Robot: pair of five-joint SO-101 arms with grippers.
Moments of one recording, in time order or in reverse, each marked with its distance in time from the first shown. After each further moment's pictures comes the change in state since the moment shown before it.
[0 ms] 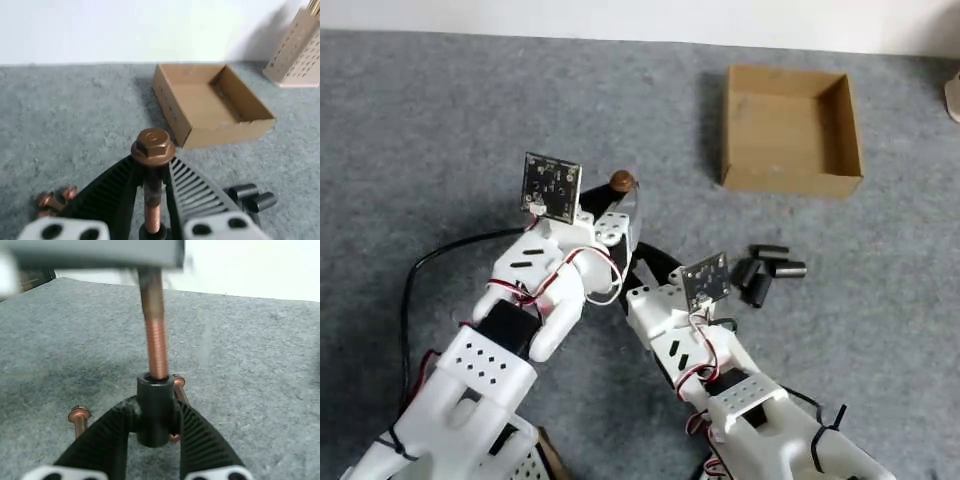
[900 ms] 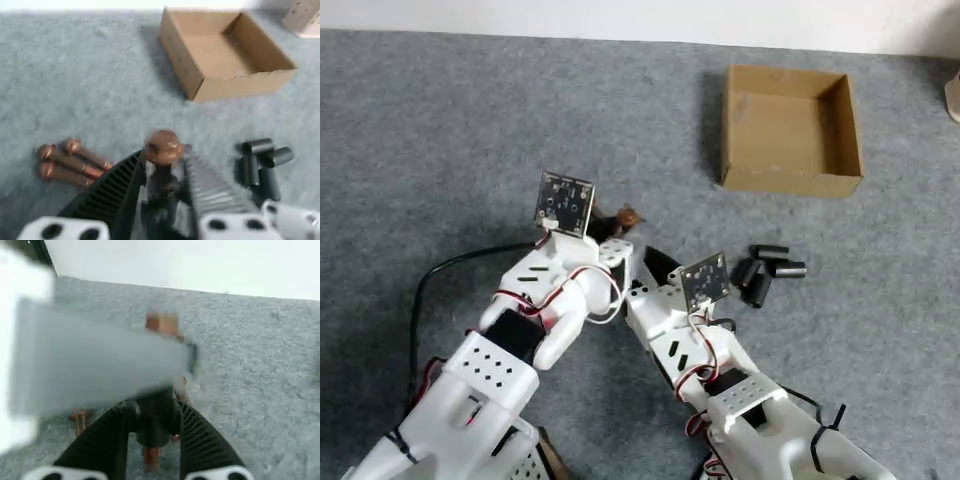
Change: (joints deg) left arm 0.4 -0.1 6.8 4.6 0.0; right arm -0.1 0.0 0.0 0.0 0.1
